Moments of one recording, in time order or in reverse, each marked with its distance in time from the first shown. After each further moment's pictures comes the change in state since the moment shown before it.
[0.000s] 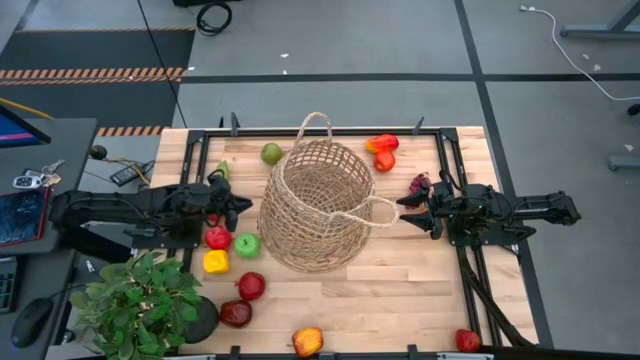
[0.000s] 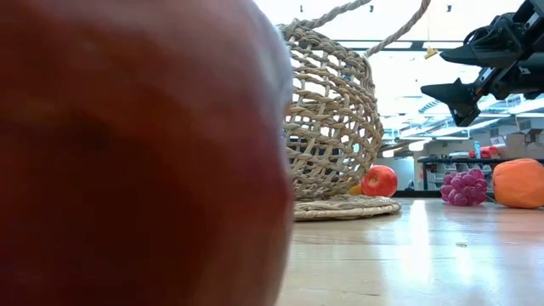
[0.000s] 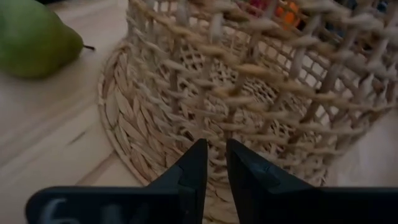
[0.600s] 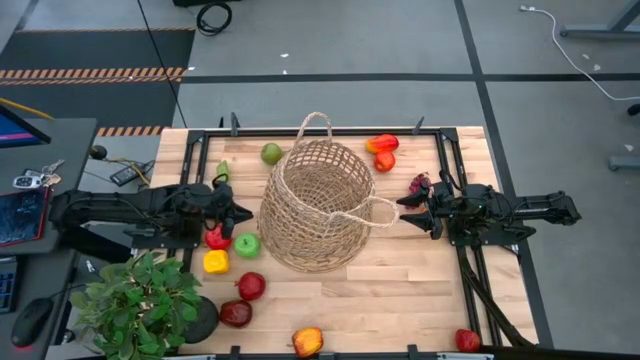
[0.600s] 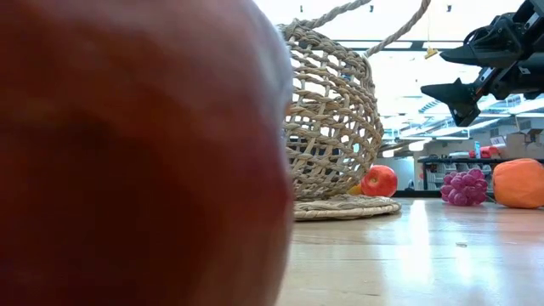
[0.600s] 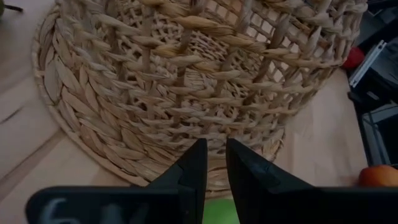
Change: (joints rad) left arm 0.000 0.000 0.000 -0.010 0.195 0.001; right arm 0.000 0.000 0.000 0.000 0.000 0.000
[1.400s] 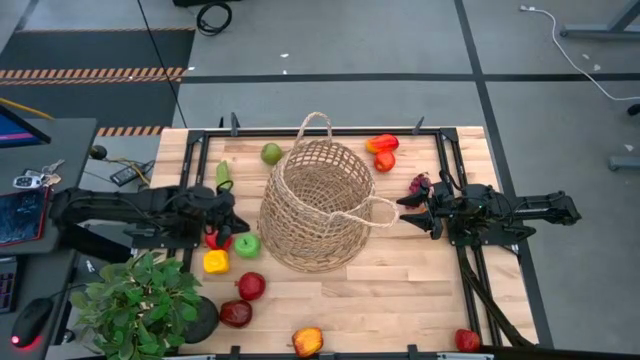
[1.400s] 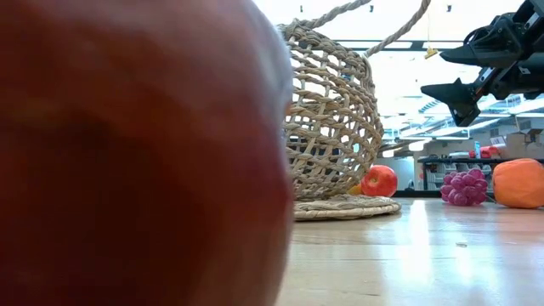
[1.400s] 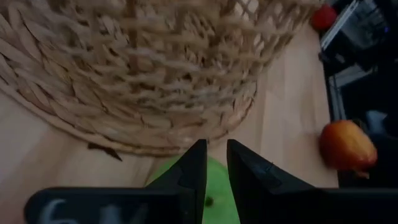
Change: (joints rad) left arm -0.033 0.028 0.001 -0.056 0.167 -0.040; right arm 0.000 0.000 0.000 0.000 0.000 0.000
